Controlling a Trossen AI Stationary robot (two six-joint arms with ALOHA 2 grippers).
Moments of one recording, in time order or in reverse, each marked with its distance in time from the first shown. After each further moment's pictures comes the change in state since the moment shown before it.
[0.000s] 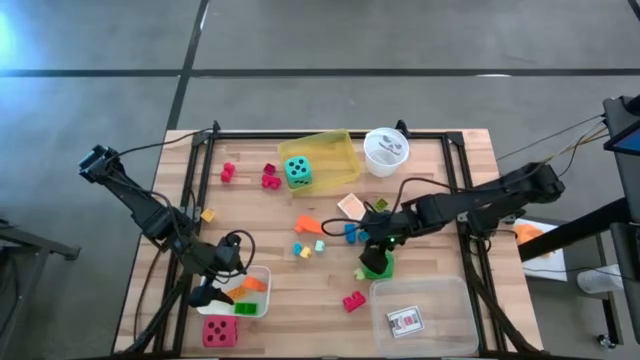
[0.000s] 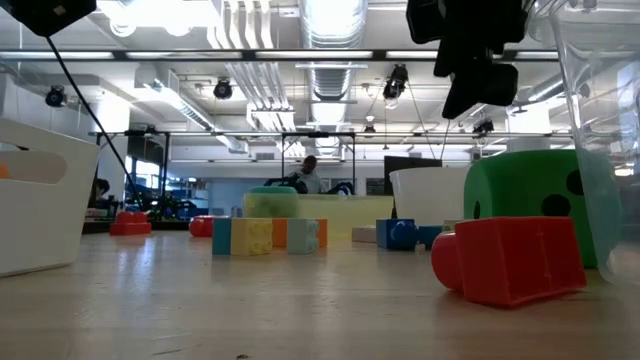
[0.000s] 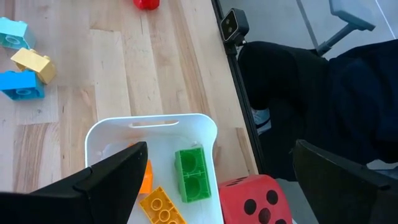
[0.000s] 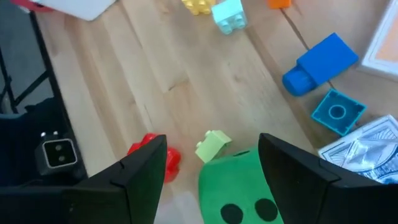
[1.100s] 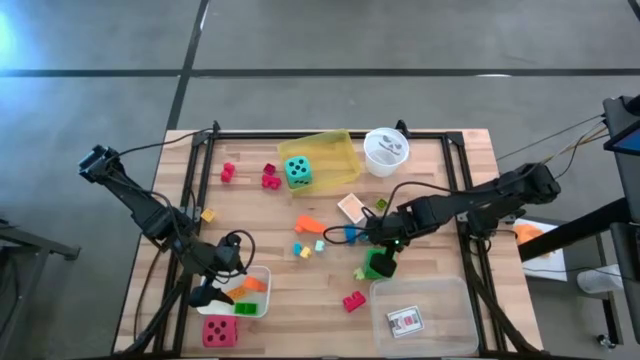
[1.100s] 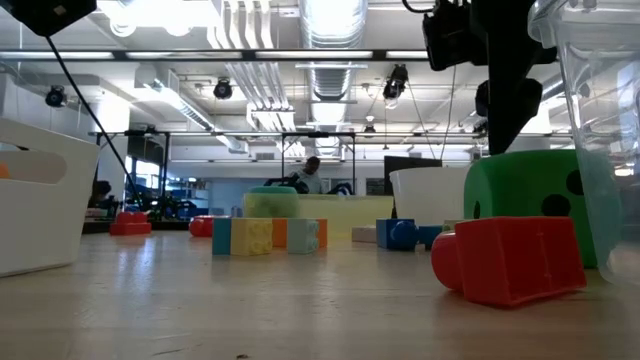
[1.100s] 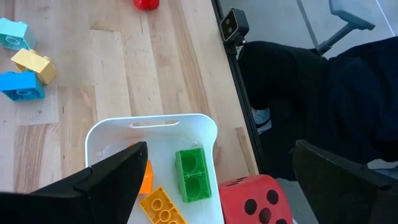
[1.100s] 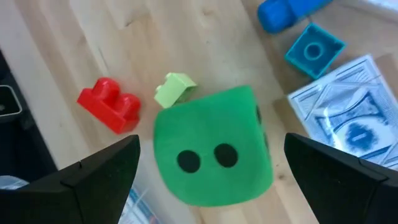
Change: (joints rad) left arm 0.000 0.000 0.000 0.000 0.000 0.003; right arm -0.009 0.031 0.000 -0.182 -0.071 -0.082
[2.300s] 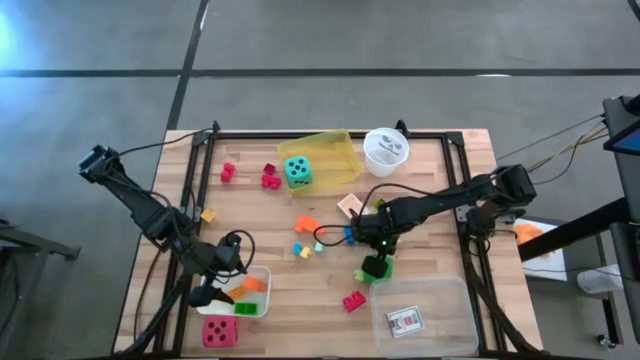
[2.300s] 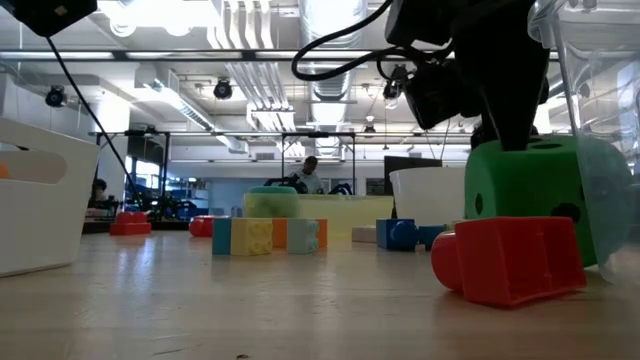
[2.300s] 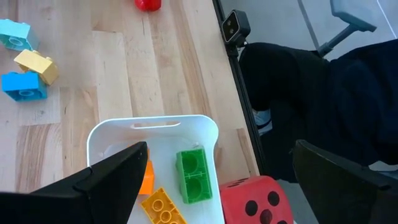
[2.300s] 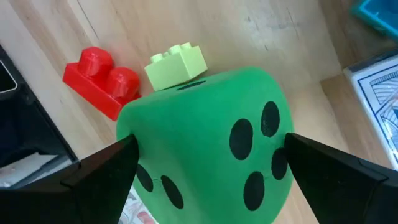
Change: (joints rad) left arm 0.000 0.000 0.000 0.000 -0.007 -0.003; right arm -0.069 0.218 -0.001 0.019 -0.244 -0.058
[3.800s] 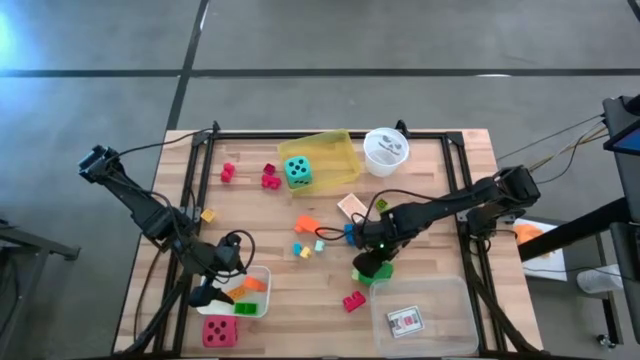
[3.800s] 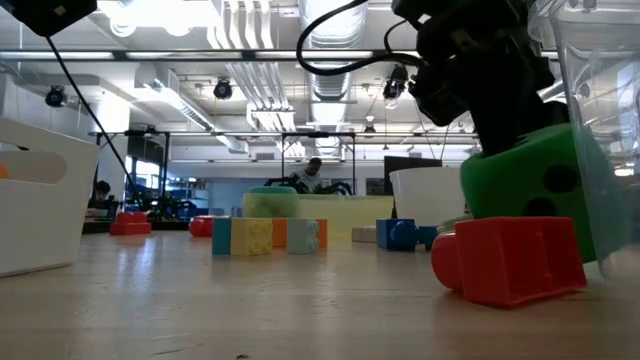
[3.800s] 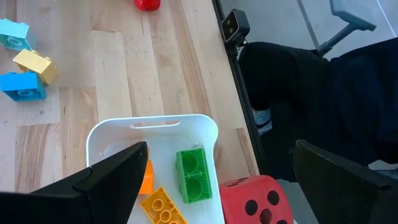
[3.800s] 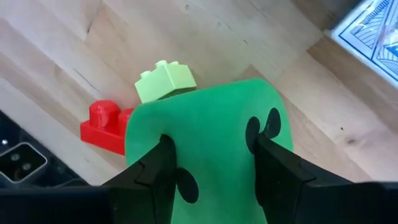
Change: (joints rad) left arm 0.000 0.000 0.000 0.000 0.003 0.003; right arm 0.063 -0.003 0.012 0.020 0.120 0.451
